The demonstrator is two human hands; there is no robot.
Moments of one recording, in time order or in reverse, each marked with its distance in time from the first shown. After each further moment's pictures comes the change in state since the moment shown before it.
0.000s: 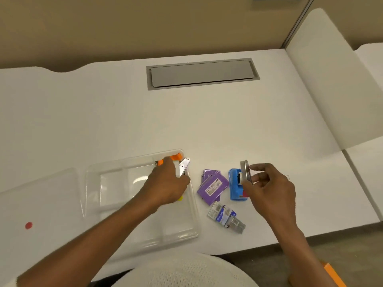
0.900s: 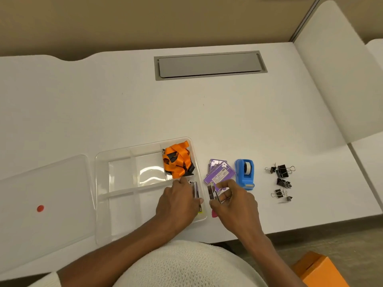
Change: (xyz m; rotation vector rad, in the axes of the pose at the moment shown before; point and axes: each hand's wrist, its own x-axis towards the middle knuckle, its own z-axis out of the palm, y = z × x) left_hand -0.033 -0.052 0.077 0.398 0.124 0.144; right_hand -0.071 -0.010 0.066 -0.119 -0.349 0.006
